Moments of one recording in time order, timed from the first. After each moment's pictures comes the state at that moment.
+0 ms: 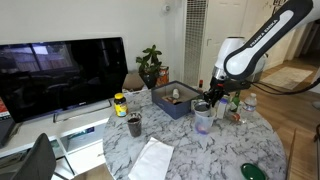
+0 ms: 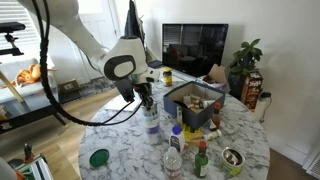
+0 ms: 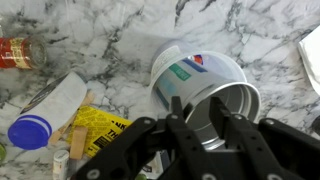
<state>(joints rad) 0.01 0.10 0.01 -2.51 0.15 2.78 0.19</state>
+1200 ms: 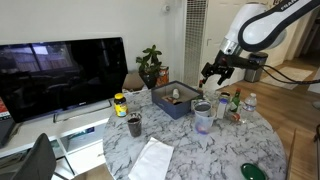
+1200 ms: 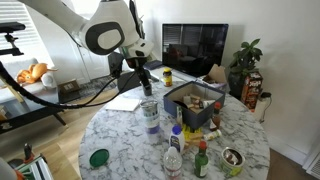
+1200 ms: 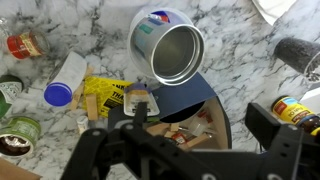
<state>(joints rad) 0.00 -0.20 0.02 -2.54 0.15 2.68 0.43</state>
